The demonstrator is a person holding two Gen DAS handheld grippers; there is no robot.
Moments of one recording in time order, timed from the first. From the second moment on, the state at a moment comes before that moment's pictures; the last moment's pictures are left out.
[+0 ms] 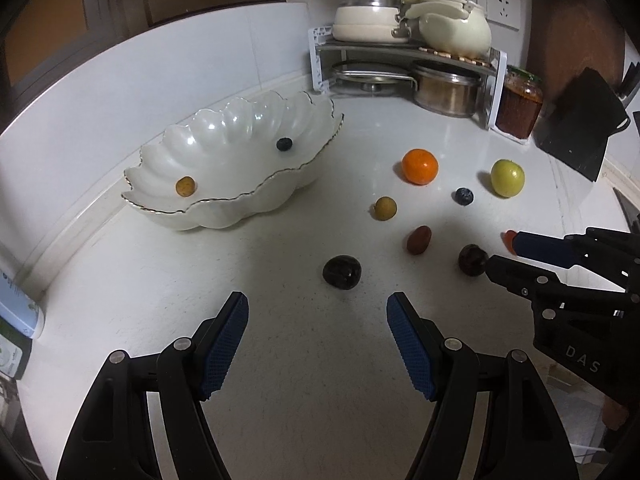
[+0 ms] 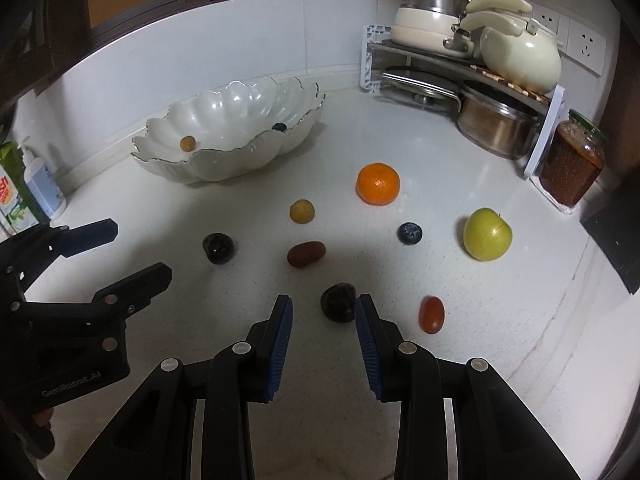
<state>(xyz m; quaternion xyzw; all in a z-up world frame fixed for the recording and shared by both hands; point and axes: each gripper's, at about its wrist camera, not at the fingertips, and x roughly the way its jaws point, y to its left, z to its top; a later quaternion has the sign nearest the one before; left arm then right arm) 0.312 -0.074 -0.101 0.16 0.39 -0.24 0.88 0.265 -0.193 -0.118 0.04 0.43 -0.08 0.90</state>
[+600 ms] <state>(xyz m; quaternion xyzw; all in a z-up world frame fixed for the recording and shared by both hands) 0.339 -0.094 -0.133 0.16 0.40 -0.27 0.86 0.280 -0.206 -0.145 0.06 0.43 -0.10 0.90</state>
